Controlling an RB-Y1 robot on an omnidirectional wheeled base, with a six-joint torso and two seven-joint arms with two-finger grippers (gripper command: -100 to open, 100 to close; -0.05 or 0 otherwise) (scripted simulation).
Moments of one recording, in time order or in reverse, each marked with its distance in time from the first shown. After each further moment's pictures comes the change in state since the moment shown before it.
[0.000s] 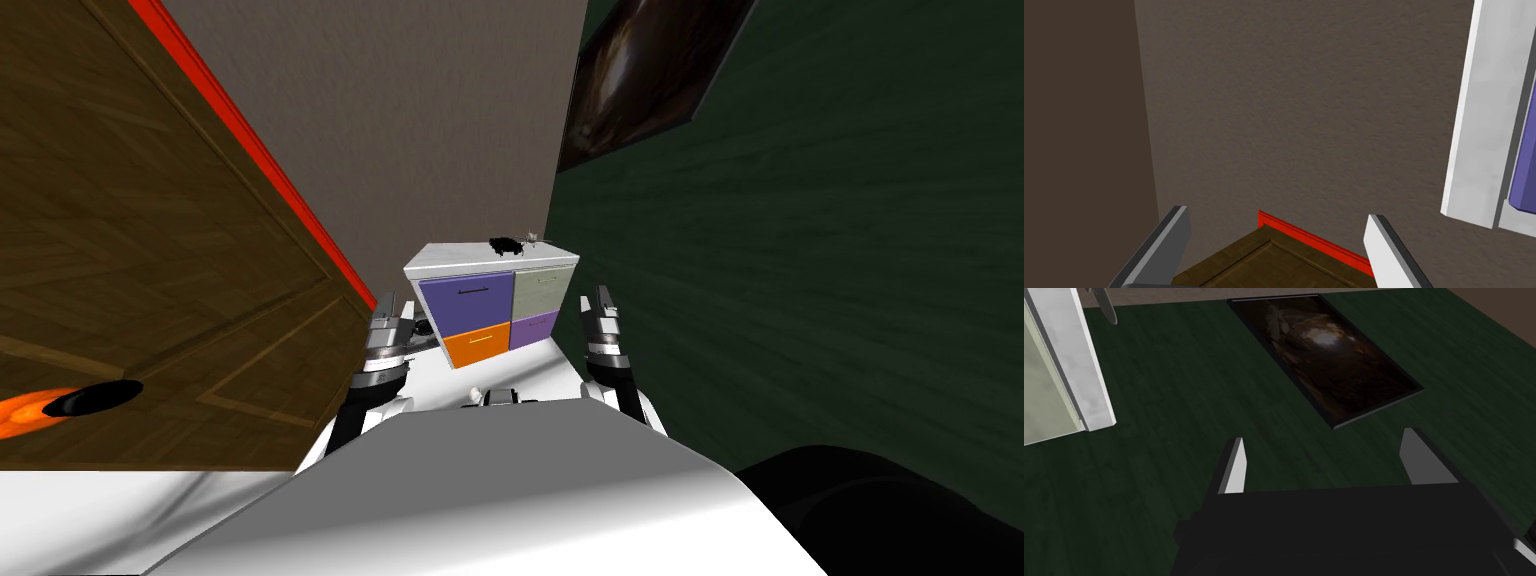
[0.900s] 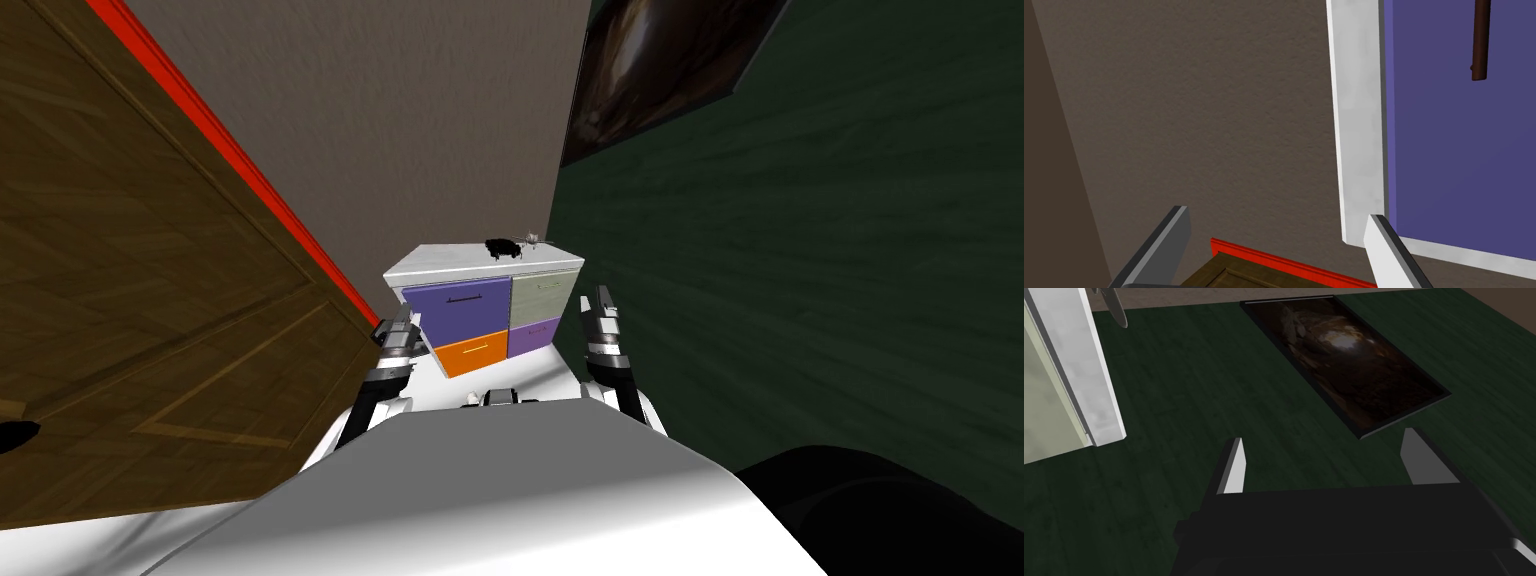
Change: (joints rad) left arm -0.062 0.057 0.039 0.192 -0.003 0.064 -0.013; right arm 0.000 0.000 0.000 0.000 0.000 0.000 0.000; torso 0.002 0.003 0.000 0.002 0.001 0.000
